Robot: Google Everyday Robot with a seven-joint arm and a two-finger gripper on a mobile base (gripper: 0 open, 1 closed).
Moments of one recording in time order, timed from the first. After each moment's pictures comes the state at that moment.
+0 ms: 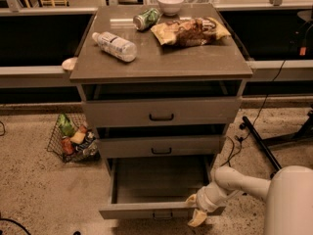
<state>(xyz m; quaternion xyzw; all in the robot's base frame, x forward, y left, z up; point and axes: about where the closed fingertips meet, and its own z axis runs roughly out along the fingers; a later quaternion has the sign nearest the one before) 0.446 -0.154 0.250 -0.66 0.68 0.29 0.14</state>
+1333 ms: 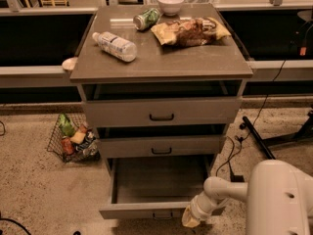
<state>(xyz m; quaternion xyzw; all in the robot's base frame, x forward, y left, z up) 0.433 -0.144 0.189 -0.67 0.69 0.25 0.11</state>
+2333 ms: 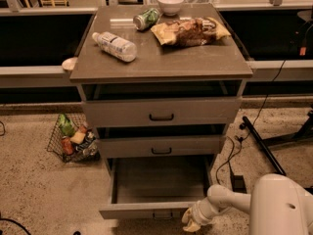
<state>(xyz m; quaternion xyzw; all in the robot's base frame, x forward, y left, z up) 0.436 -0.146 0.142 -0.66 0.69 0.25 0.15</state>
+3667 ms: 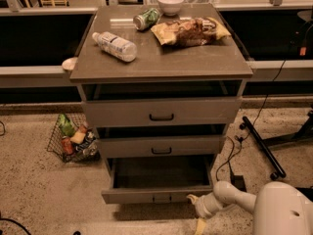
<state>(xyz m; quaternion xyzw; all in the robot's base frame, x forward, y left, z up) 0.465 -0.166 0.138 -0.66 0.69 0.24 0.19</state>
